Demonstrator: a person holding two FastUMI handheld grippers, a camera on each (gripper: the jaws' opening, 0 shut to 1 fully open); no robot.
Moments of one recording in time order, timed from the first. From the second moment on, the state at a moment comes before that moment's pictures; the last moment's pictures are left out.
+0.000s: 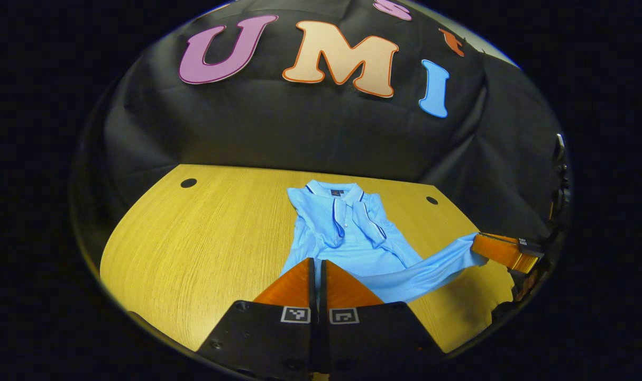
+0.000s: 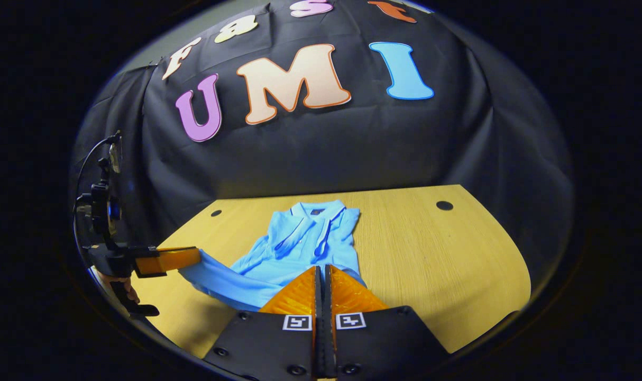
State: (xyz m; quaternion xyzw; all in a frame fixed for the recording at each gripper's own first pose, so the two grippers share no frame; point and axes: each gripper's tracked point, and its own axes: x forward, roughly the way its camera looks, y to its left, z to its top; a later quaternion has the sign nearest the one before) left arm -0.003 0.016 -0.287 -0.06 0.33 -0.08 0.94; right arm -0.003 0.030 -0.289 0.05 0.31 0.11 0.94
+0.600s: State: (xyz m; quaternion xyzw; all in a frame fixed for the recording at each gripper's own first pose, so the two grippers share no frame) left arm 0.164 0.030 -0.311 -0.04 0.30 -0.11 0.95; right arm 0.152 0.049 -0.325 0.05 0.27 0.05 0.96
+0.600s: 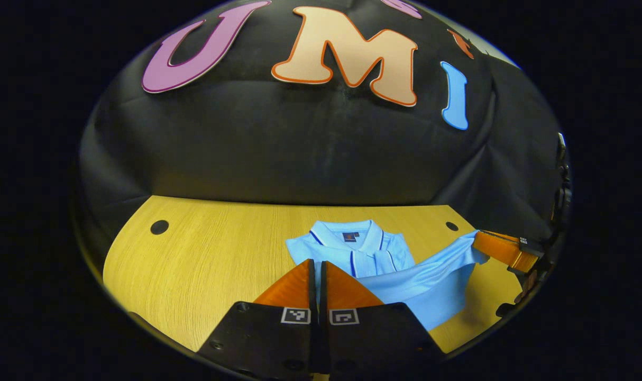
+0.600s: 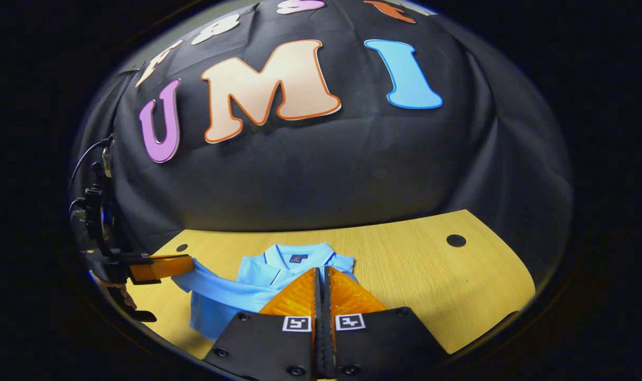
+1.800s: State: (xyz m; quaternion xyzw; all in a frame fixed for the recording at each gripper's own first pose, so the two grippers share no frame) left arm 0.176 0.060 -0.204 -0.01 0.14 -0.06 0.99; right arm 0.153 0.077 -0.235 0.00 0.15 0.02 0.99
